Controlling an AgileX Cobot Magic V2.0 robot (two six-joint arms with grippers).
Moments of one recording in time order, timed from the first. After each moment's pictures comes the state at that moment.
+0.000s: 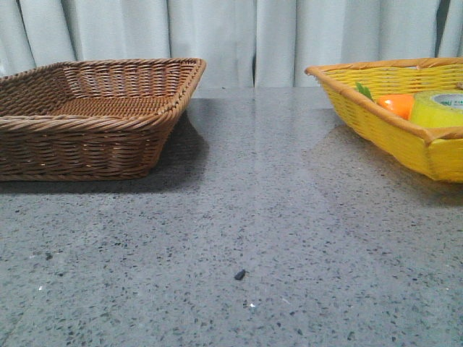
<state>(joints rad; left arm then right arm) -0.14 0.33 -0.27 -0.06 0.10 -0.11 0.21 1.15 -1.10 -0.05 0.91 0.10</state>
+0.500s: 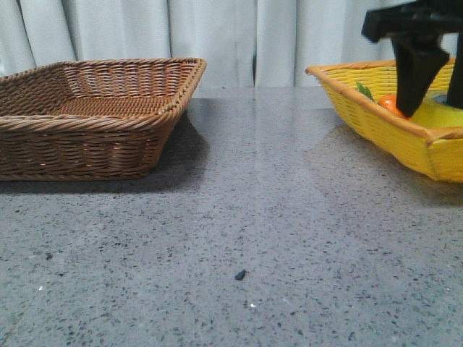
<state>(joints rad) -0.14 0.33 -0.27 -0.06 0.10 -0.11 0.24 1.55 -1.28 -0.05 1.02 0.10</state>
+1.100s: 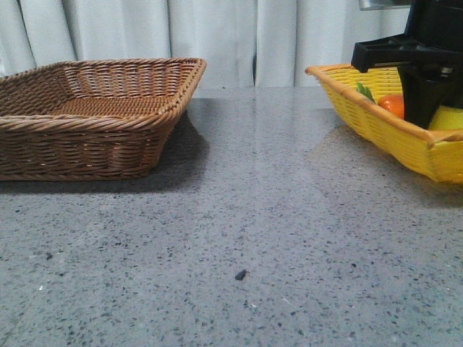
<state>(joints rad) -0.14 0.33 -0.27 -0.06 0.10 -0.11 0.24 1.61 -1.28 -0.03 1.03 0.10</state>
